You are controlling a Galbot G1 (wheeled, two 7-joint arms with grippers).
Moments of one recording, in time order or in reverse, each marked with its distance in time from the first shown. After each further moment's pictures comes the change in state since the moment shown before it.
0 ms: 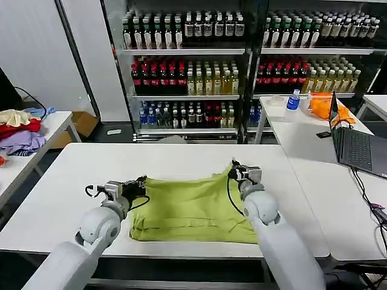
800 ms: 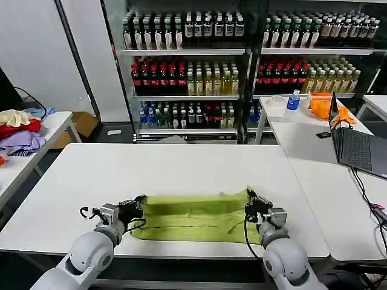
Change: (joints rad) left arm 0.172 0.043 -0.026 -0.063 0.073 -0.038 0.039; right arm -0.375 -0.006 0.117 0.266 -0.064 -0.004 0.000
